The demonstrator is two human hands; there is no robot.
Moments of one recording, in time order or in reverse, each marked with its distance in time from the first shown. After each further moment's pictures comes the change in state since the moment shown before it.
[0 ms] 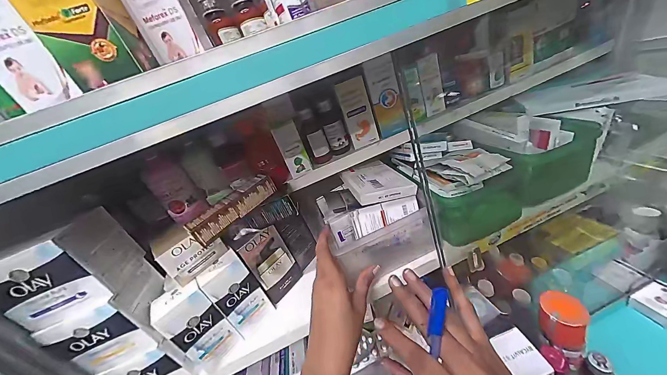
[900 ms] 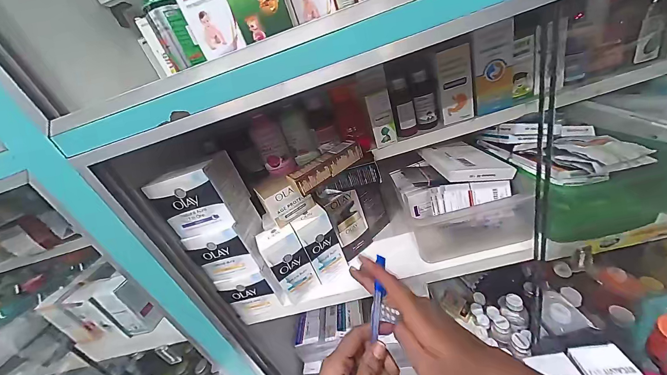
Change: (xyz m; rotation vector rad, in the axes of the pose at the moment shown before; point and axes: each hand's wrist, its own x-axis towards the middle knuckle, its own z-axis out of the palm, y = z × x) left_hand -0.111 -0.010 -0.113 -0.713 -0.243 -0.405; right_hand 0.055 -0.052 0.067 0.935 -0.434 0.123
